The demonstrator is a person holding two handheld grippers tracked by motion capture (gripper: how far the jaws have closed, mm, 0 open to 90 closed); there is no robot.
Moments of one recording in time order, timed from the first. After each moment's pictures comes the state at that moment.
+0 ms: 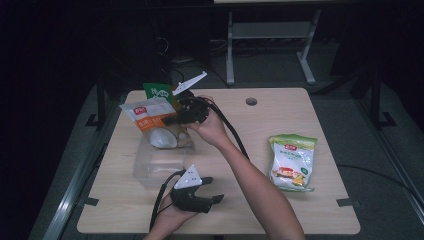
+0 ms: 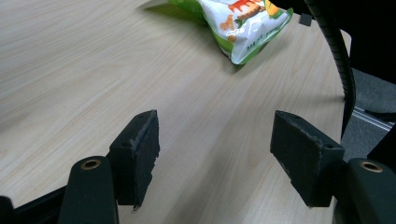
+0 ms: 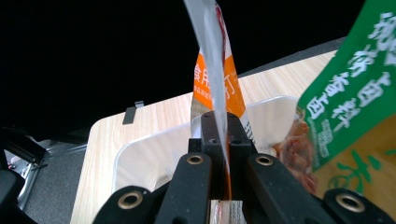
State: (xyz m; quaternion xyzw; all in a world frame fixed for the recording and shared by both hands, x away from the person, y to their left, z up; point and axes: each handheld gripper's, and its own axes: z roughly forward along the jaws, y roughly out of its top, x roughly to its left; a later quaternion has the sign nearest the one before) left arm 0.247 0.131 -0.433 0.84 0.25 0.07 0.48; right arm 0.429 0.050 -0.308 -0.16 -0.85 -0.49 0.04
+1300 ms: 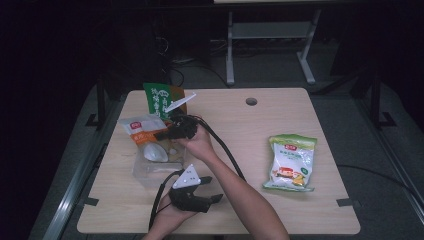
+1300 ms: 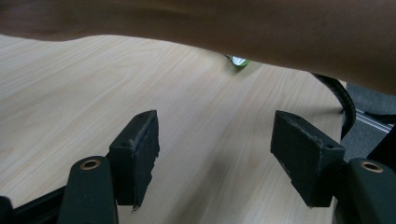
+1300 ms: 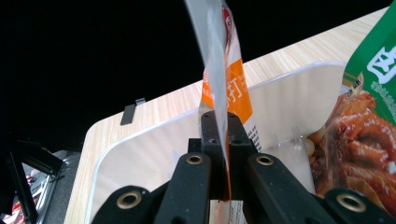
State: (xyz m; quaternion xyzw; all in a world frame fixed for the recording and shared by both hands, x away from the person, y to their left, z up) left arm 0.248 0.133 -0.432 0.84 0.25 0.07 0.48; right arm 0.429 0.083 -0.373 -0.19 -0.84 -0.50 0.09
